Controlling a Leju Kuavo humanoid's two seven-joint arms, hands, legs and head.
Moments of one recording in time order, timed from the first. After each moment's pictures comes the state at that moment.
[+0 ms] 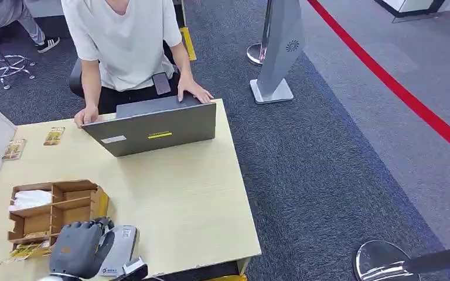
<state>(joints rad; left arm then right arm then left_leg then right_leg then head) 0.16 0.33 -0.51 -1.85 -1.29 0.02 0.16 -0.14 0.12 1.02 -0.01 -0.95 -0.20 0.00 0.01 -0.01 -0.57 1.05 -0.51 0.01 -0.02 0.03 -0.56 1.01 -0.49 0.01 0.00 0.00</state>
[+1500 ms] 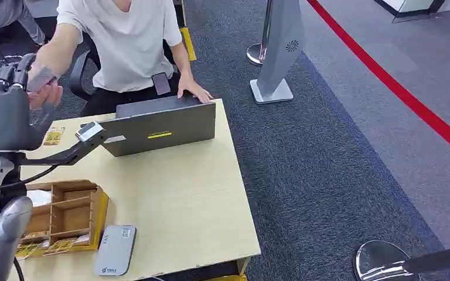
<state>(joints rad) -0.51 0.29 -0.42 -1.80 -1.44 -0.14 0.24 -0.16 0.11 1.13 -0.03 -0.94 -0.20 0.06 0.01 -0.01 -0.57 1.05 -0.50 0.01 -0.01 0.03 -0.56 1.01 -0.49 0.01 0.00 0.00</state>
